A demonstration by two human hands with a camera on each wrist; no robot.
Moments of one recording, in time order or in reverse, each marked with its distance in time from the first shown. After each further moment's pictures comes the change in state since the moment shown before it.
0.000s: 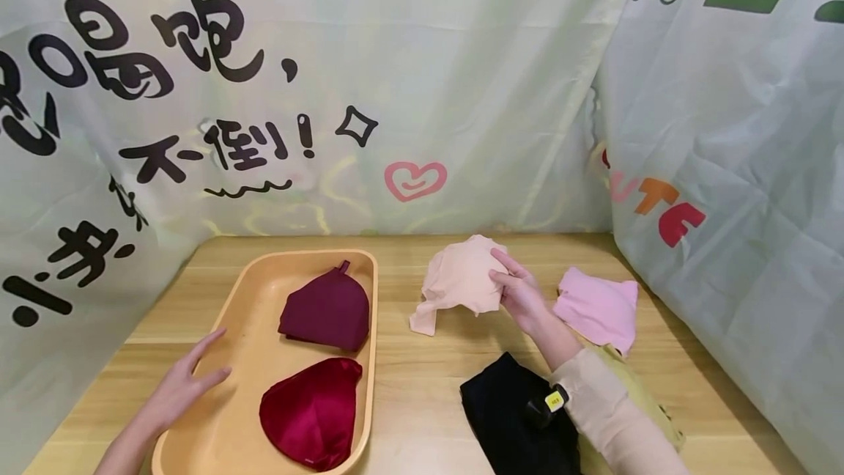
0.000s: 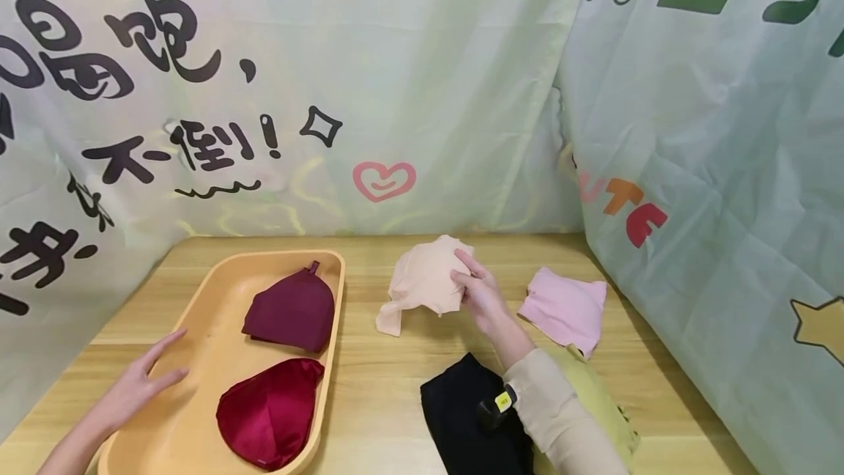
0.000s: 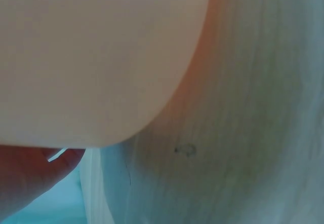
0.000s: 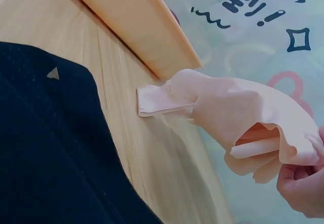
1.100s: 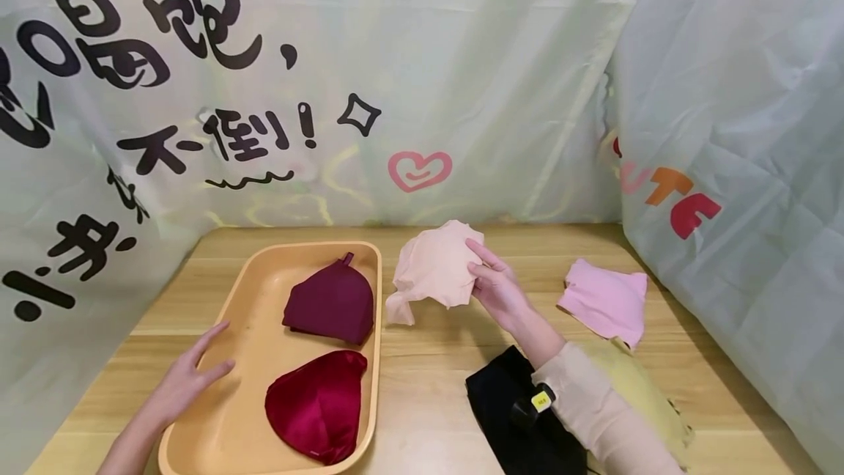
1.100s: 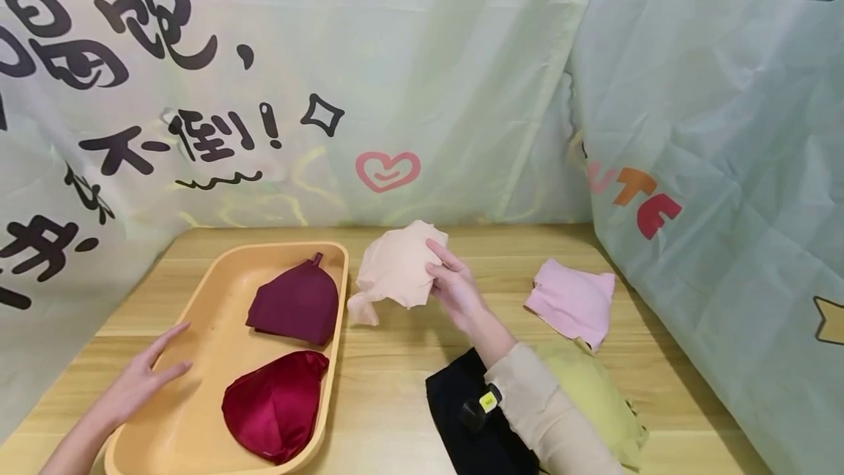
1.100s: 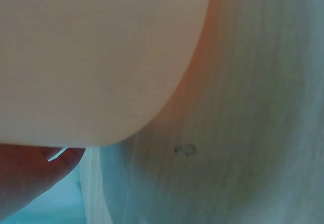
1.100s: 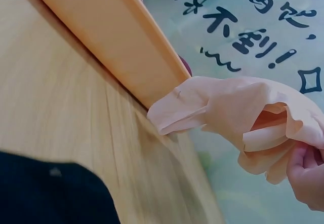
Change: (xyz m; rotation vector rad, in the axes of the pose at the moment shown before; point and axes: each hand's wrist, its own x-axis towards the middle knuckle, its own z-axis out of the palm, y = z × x) left_hand 0.000 -0.001 -0.001 -0.003 0.010 0.003; right_hand 0.002 0.010 0.042 0.178 -0.132 -0.023
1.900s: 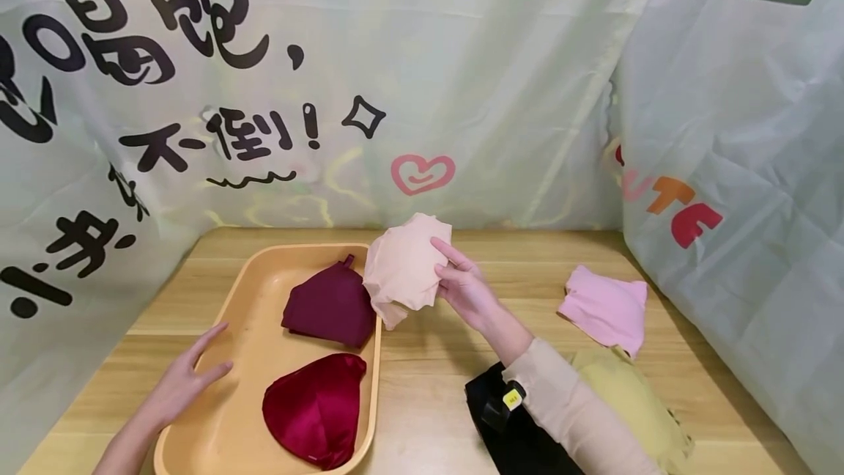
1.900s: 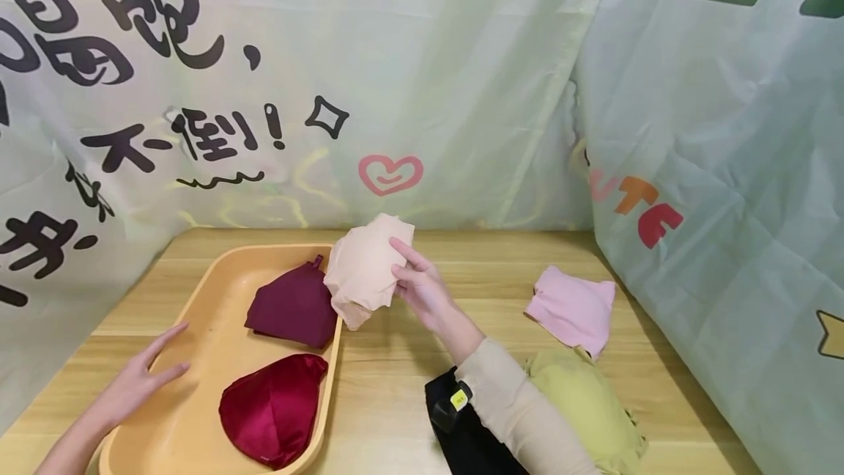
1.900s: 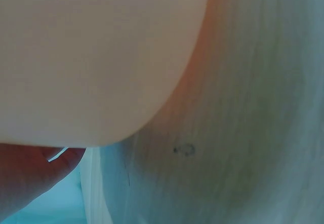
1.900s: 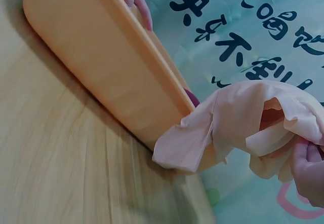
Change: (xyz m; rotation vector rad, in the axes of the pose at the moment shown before) left_hand 0.000 0.000 -0.001 -0.007 -0.004 -0.009; right_hand 0.015 0.017 0.042 -0.011 -0.138 -0.006
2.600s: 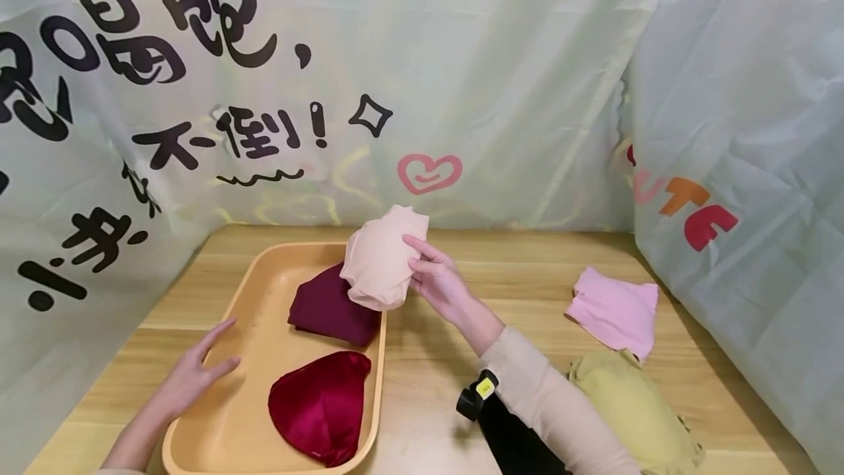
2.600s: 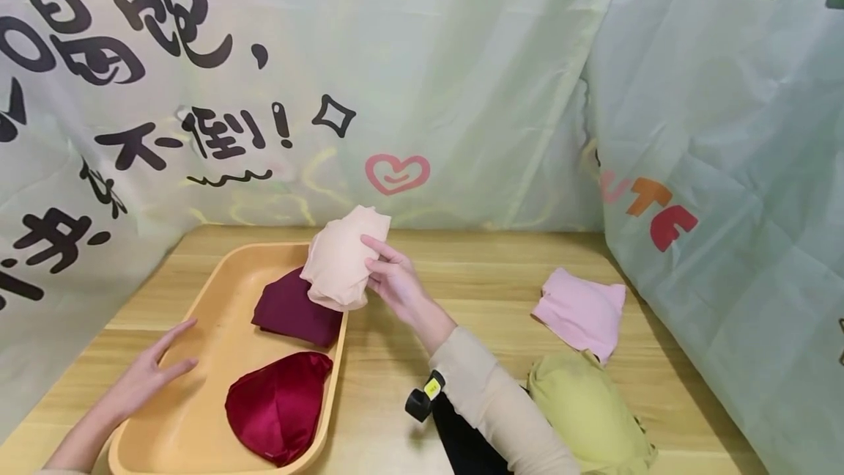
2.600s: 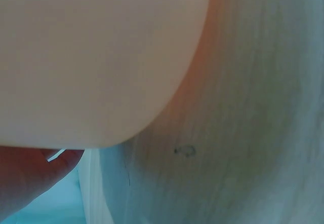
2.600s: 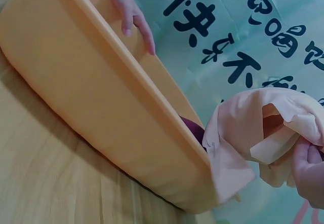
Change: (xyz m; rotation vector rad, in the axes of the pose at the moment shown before) left_hand 0.000 0.002 0.001 -0.010 0.012 0.002; right_hand 0.025 0.013 0.033 0.092 -0.026 0.041
